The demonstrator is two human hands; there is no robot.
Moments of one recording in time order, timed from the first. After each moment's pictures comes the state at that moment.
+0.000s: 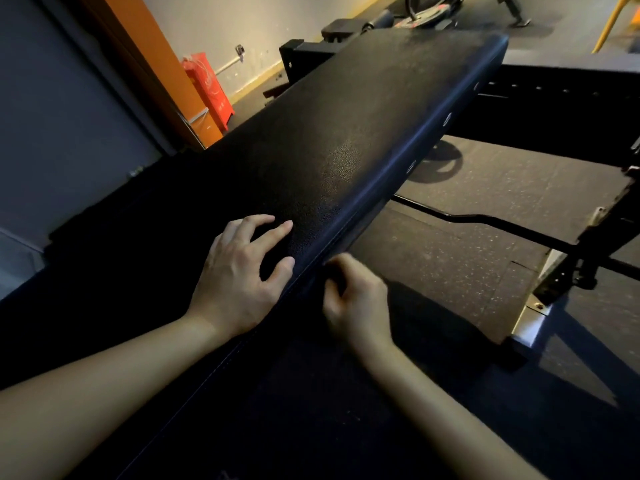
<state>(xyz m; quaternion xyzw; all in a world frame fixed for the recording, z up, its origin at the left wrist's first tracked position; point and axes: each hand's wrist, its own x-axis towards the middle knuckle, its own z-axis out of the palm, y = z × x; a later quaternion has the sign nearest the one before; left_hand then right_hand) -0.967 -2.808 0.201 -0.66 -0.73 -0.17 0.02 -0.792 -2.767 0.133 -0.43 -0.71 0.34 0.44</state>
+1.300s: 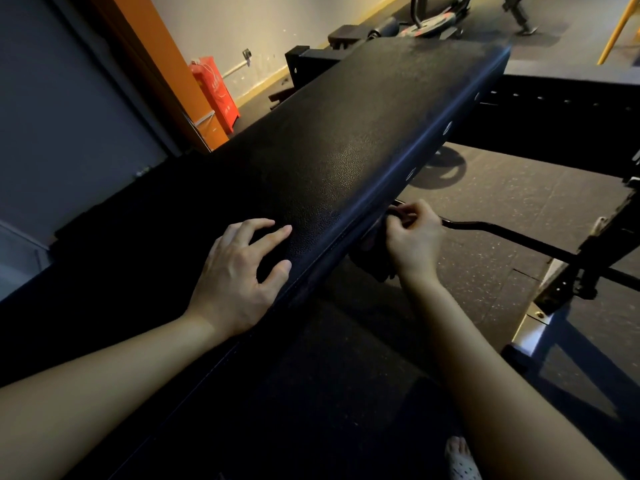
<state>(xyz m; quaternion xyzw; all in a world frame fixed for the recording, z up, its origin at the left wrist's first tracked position) -0.970 -2.809 0.200 -0.66 -0.73 -0.17 0.01 -0.763 -2.661 0.125 -0.57 -0.54 0.40 0.47</state>
